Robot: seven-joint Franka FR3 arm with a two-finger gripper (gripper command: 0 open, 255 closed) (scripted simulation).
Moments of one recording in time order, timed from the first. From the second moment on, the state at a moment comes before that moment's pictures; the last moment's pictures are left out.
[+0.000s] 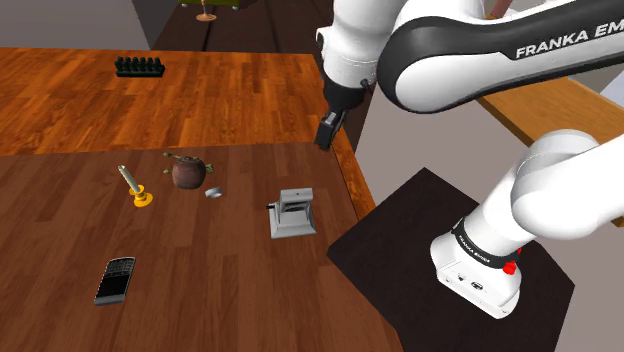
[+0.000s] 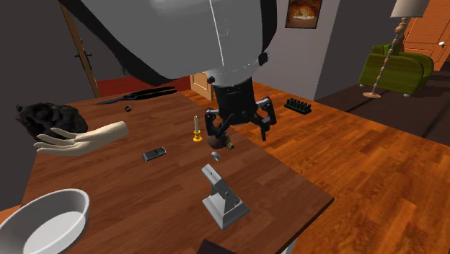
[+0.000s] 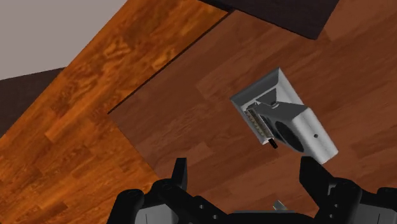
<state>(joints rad) 0.13 -0.54 0.43 -2.58 -0.01 2.17 0.11</state>
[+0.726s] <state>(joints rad) 0.03 -0.20 0.72 -2.61 -0.38 2.43 0.35</state>
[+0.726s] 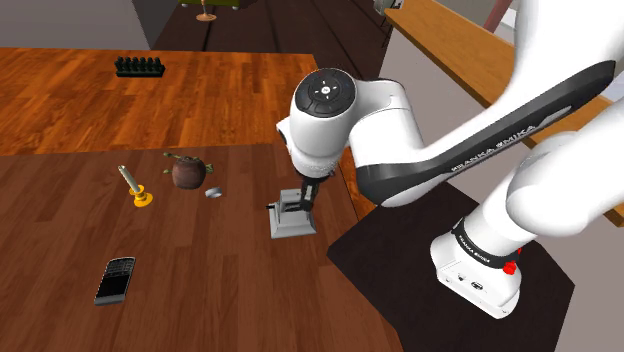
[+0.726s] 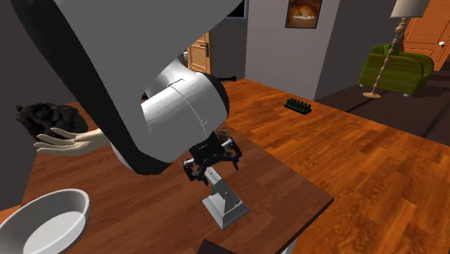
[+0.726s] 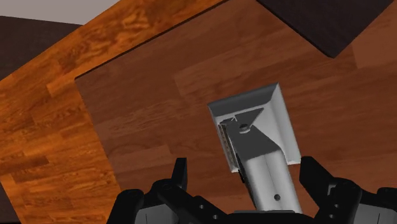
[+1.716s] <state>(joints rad) -0.03 -0.04 0.77 -2.61 -0.61 2.49 0.55</state>
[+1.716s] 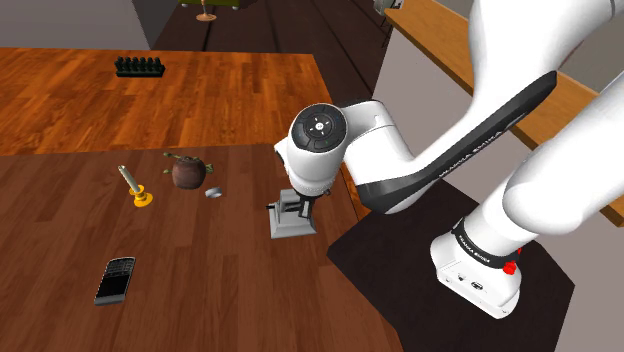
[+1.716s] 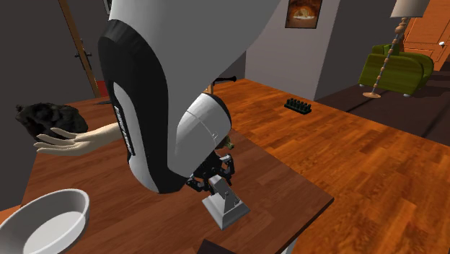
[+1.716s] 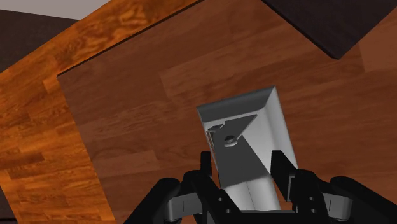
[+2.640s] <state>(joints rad) 0.03 -0.20 0.74 -2.61 -0.38 2.42 0.35</state>
